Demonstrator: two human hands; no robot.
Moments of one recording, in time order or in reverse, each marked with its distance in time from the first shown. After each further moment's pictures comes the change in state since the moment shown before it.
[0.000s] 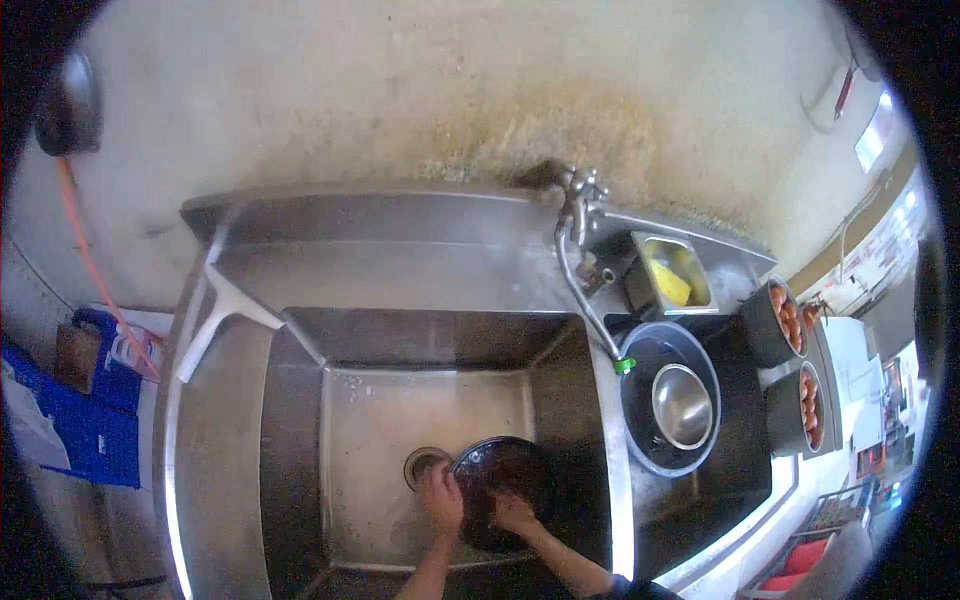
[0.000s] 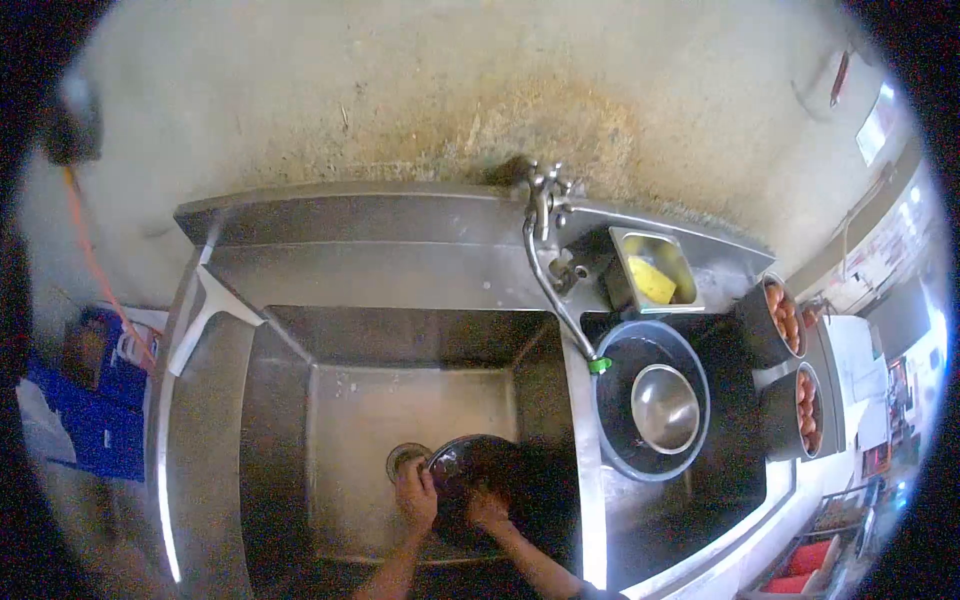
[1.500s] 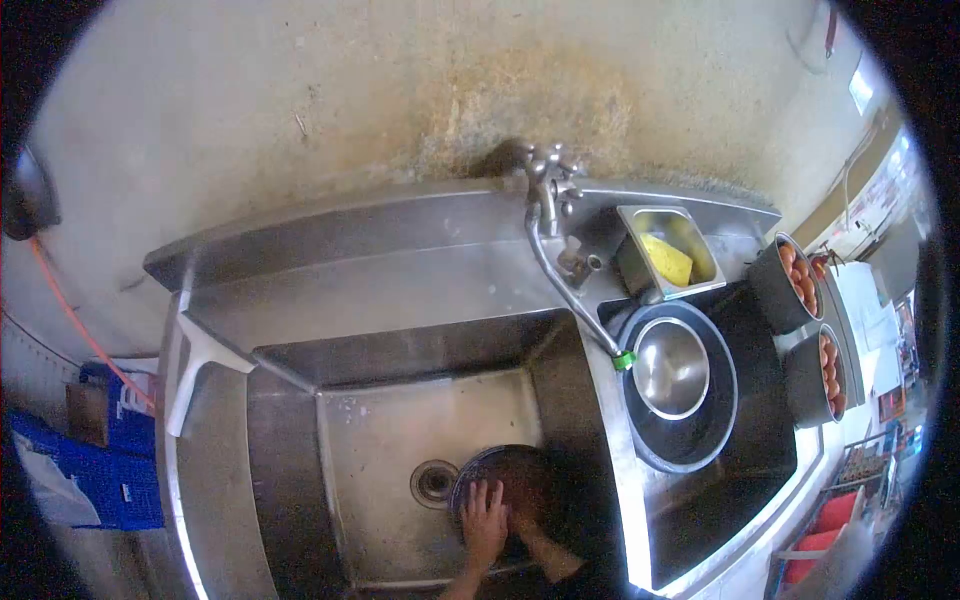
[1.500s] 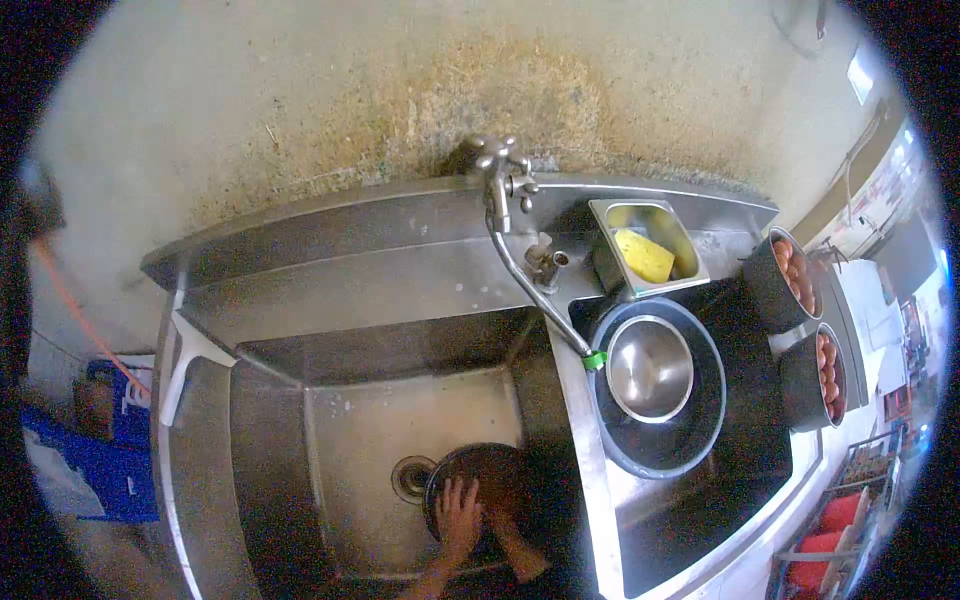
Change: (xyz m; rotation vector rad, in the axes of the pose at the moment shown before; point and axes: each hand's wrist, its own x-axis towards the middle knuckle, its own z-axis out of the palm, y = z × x) left_hand -0.030 0.023 0.035 0.385 -0.378 0.280; right_hand 0.009 -0.042 -0.037 -0.201 0.211 0.026
